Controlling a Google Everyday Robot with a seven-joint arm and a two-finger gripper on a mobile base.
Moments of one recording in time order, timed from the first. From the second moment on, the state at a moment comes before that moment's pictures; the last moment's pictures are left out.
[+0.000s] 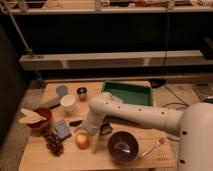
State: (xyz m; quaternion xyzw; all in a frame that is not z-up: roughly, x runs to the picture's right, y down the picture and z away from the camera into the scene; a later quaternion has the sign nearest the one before) arm -0.120 0.263 0.778 -0.35 -0.38 -0.30 0.81
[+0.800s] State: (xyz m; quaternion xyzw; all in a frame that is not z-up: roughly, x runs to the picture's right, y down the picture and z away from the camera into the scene) arm -0.134 0.268 0.781 -0.36 -0.40 -0.30 0.79
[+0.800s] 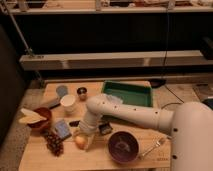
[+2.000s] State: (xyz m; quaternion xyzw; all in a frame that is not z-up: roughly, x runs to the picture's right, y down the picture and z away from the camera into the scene) arm -0.110 0.080 0.818 -0.28 -0.39 -0.25 0.84
